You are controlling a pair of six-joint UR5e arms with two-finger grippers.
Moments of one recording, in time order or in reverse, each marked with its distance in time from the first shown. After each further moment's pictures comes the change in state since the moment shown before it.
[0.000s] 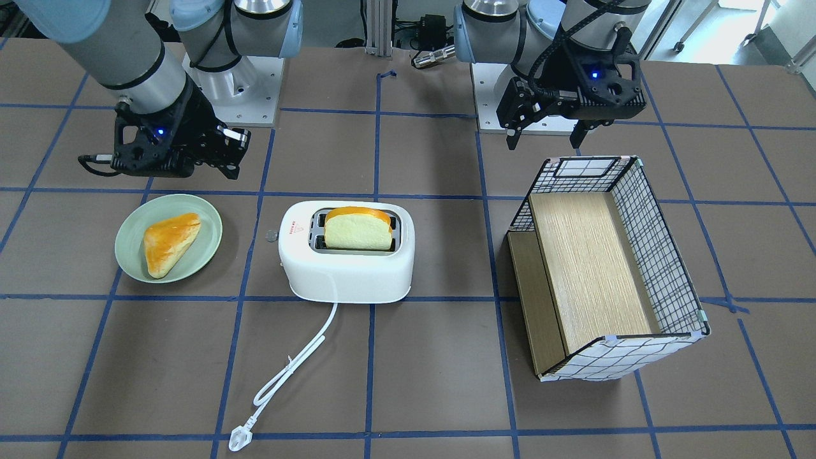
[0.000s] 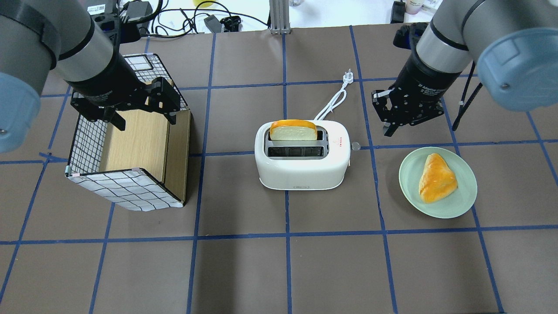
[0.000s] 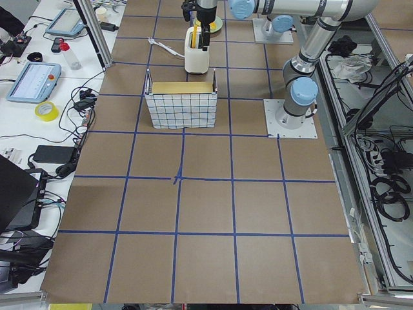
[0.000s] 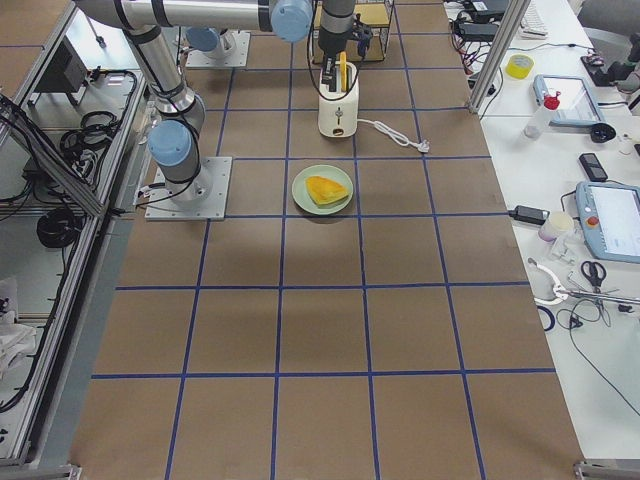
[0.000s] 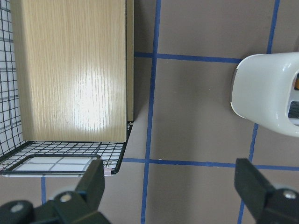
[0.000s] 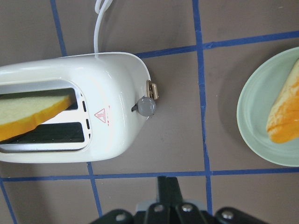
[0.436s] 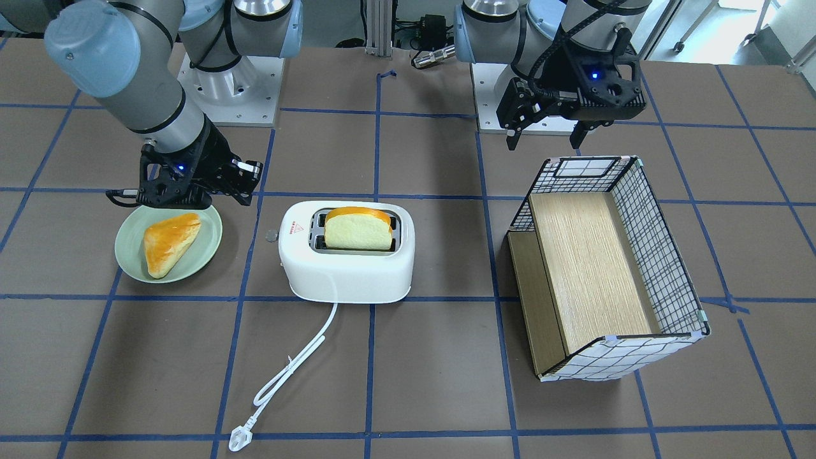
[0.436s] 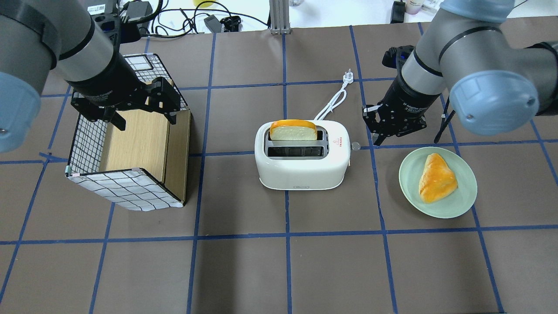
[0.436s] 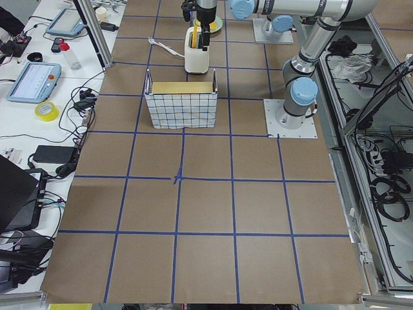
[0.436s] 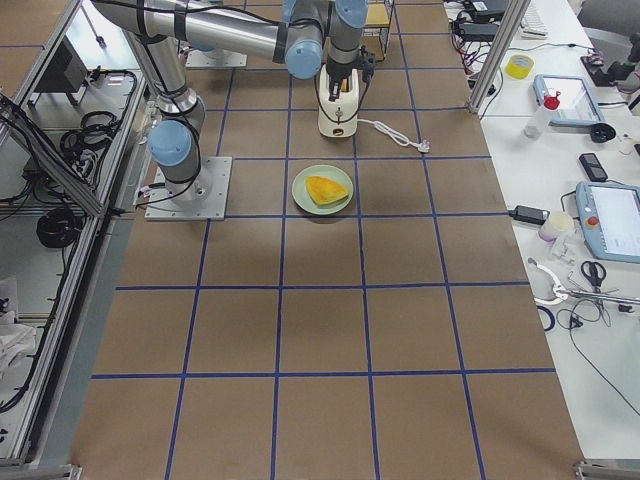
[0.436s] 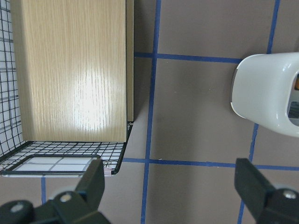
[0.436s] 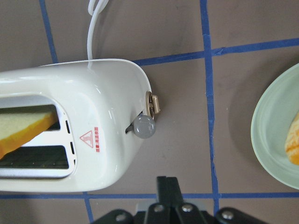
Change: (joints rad) left arm 0.000 0.000 0.000 0.000 0.000 0.000; right arm 0.000 0.031 0.117 -0.172 0.013 0.000
